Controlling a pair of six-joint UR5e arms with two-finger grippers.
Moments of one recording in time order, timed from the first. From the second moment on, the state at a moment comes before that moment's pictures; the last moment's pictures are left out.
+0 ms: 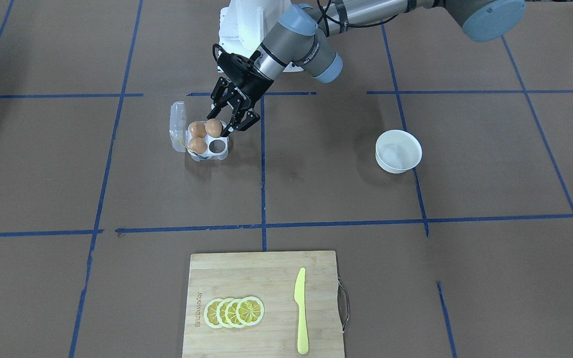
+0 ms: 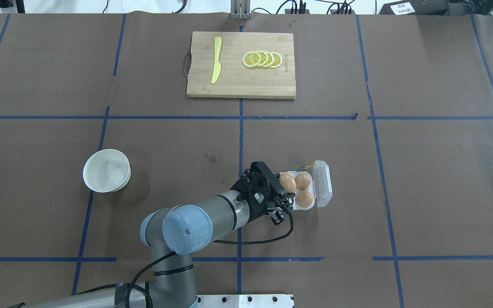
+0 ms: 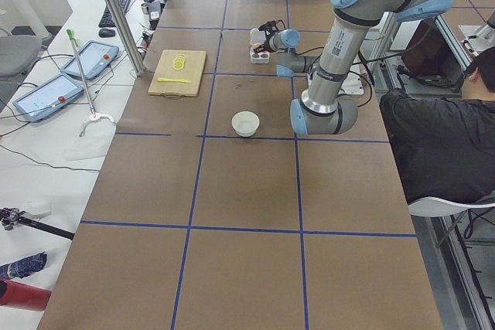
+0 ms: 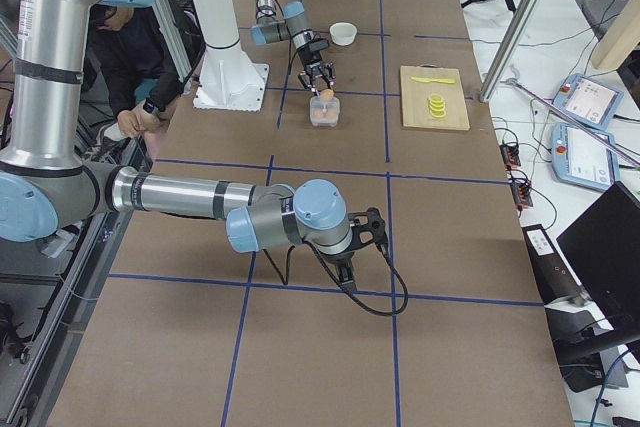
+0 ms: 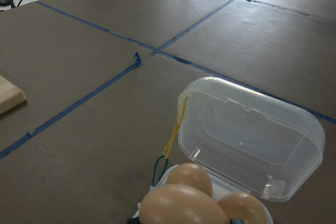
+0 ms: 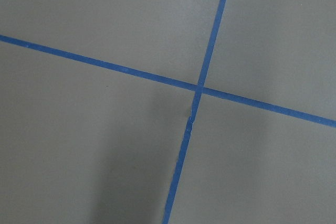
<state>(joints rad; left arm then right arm) -0.23 -2.29 -1.42 -2.59 -1.37 -0.43 1.61 -1.77 1.72 -1.24 2.40 -0.08</state>
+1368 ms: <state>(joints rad) -0.27 -2.24 -1.56 -2.58 -1.34 -0.42 1.62 -1.78 1.72 -1.24 2.40 -0.08</state>
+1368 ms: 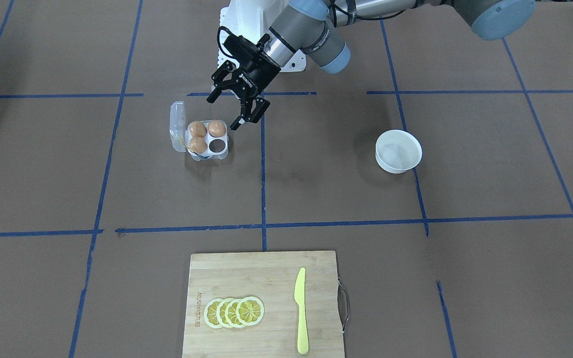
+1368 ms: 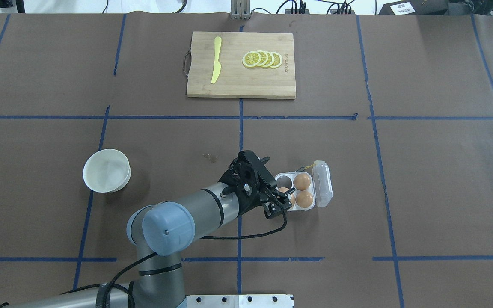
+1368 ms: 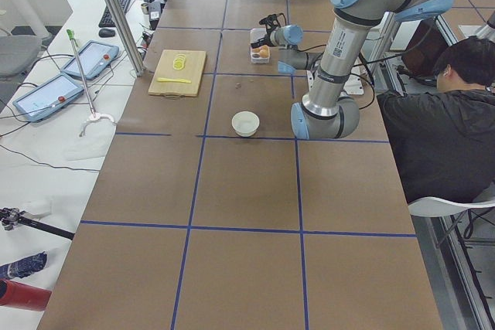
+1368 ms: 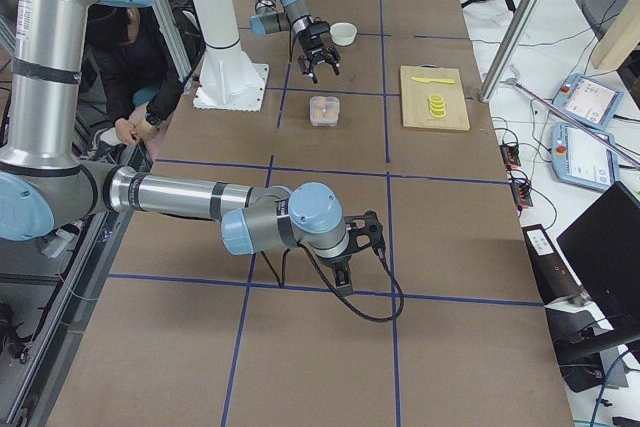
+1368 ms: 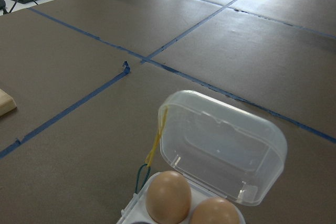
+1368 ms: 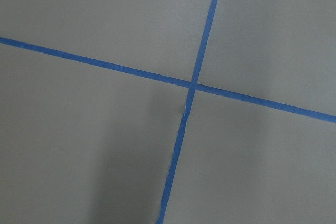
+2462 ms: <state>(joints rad) -0.87 -2.06 -1.93 -1.67 -1.92 -0.42 1.62 -1.78 1.71 -1.24 2.40 -0.08</state>
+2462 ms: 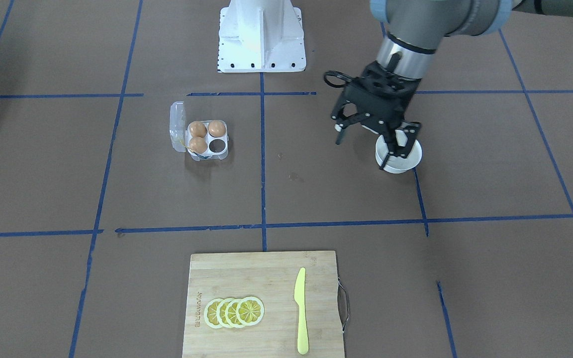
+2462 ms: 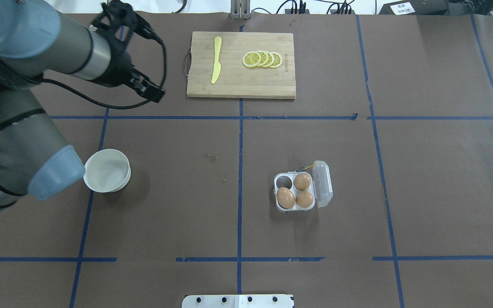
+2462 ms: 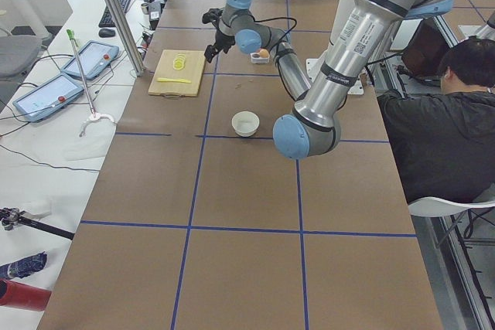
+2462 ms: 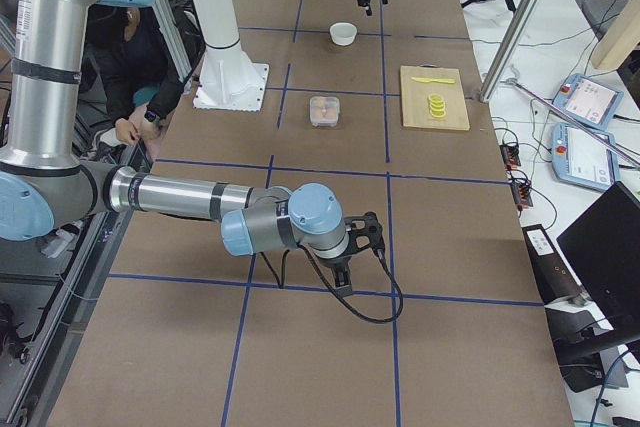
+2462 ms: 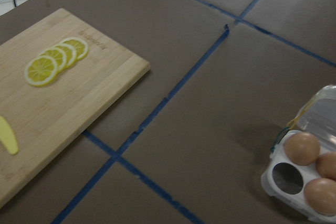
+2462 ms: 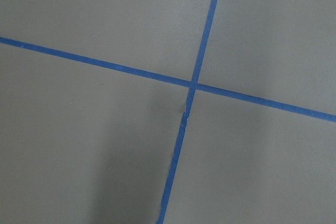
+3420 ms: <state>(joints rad) -1.44 -1.70 -1.76 -1.42 -2.21 -0.04 1.62 -1.77 1.69 -1.24 2.42 -0.07</state>
